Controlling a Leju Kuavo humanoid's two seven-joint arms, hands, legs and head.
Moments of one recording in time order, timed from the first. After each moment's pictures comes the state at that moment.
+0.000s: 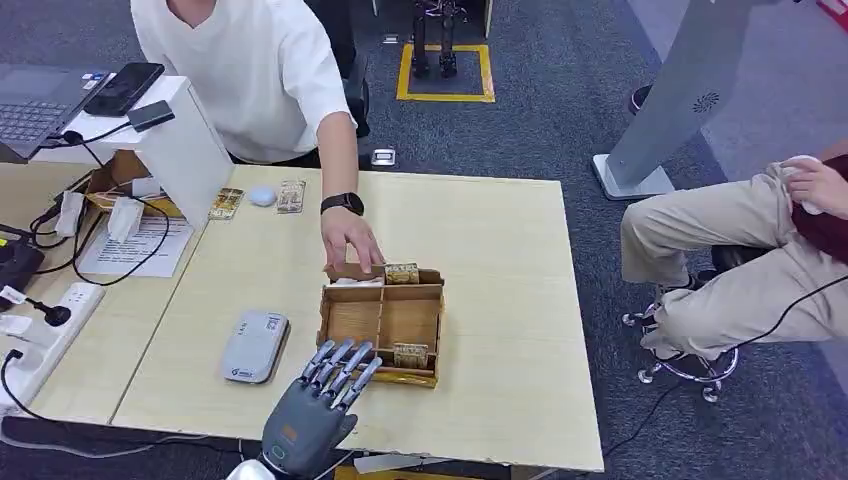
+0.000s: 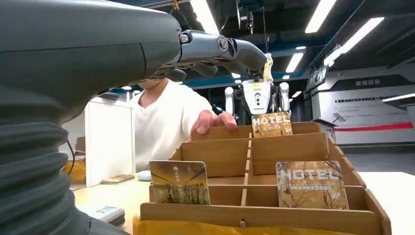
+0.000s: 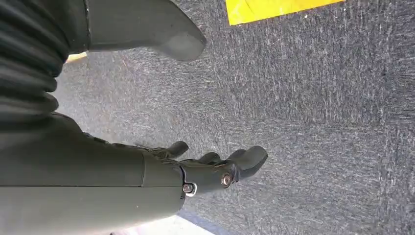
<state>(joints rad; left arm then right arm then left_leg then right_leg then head) 0.05 0.16 -0.68 -1.49 -1.55 0.55 0.01 -0.10 0.03 1.56 -0.03 -1.53 -0.69 -0.16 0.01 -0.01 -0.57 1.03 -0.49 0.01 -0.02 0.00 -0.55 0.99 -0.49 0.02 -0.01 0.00</state>
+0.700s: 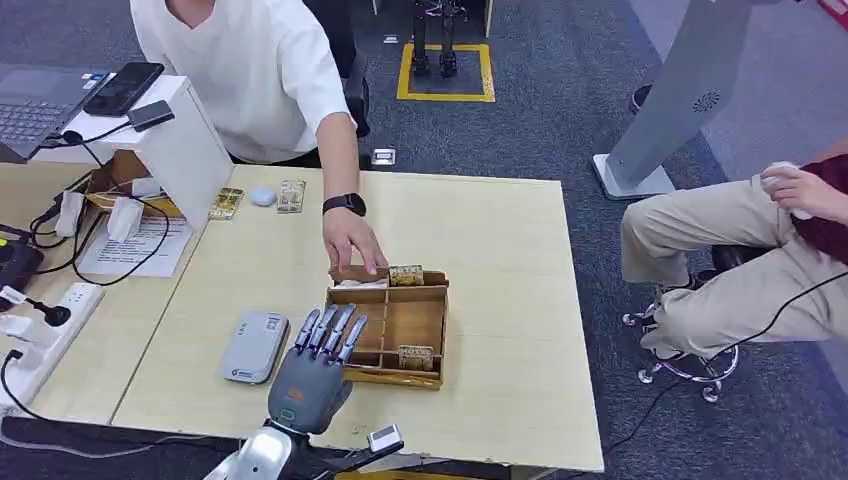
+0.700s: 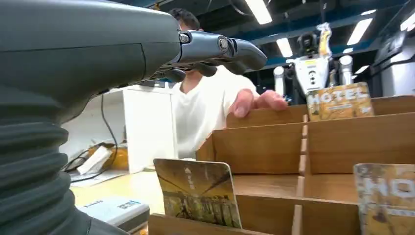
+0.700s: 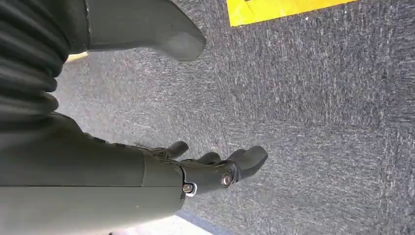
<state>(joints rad) -0.06 0.12 -0.72 -1.40 -1.55 0.46 0.29 -0.10 0.03 1.56 -0.03 -1.52 -0.69 -0.16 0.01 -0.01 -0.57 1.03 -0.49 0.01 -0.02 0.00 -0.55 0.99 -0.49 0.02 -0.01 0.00</state>
